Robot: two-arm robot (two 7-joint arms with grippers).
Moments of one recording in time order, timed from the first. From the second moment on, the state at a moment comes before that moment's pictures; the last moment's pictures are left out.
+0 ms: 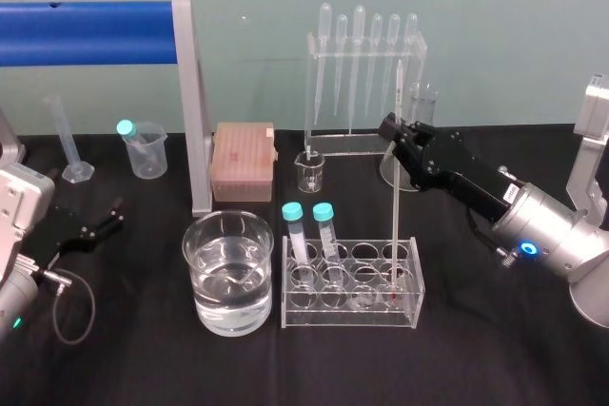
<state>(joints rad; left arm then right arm) -0.20 0.60 0.45 -1.41 -0.25 -0.12 0.03 0.34 0.47 -0.35 -1.30 0.80 -0.19 0.78</state>
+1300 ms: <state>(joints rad) -0.20 0.60 0.45 -1.41 -0.25 -0.12 0.03 0.33 0.48 -0.35 -1.32 0.79 -0.19 0.75</state>
